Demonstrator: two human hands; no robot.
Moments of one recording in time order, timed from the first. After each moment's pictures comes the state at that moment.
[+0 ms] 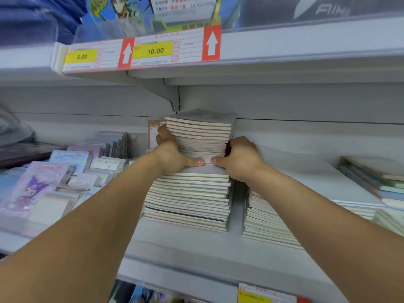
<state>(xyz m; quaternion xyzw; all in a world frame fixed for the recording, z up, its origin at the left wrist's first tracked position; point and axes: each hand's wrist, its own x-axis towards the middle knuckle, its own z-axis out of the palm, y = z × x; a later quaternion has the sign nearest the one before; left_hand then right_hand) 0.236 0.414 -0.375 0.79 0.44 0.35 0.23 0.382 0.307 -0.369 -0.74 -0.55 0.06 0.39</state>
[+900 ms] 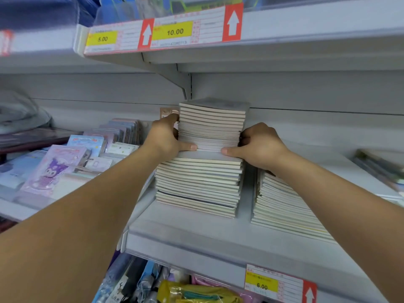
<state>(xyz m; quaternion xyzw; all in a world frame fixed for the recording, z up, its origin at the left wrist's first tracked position) 0.200 0.410 -0.375 0.80 0.40 0.41 0.19 0.398 0.301 -0.369 -0.71 -0.60 0.04 0.37</state>
